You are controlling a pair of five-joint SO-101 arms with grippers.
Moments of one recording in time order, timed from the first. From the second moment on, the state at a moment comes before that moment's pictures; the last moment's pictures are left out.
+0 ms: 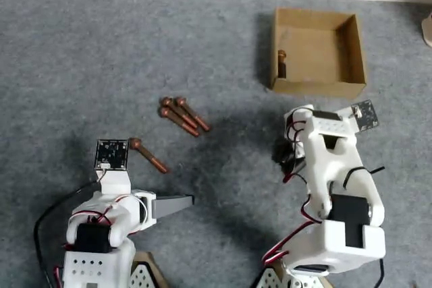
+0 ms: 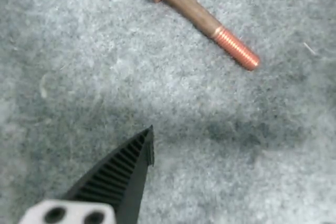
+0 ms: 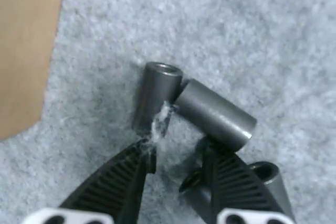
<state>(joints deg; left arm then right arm) -3.6 -102.3 96.0 76.0 7.9 2.7 4.0 36.5 40.7 -62.5</state>
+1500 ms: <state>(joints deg) -3.6 -102.3 96.0 76.0 7.9 7.5 1.3 31.7 51.0 -9.6</state>
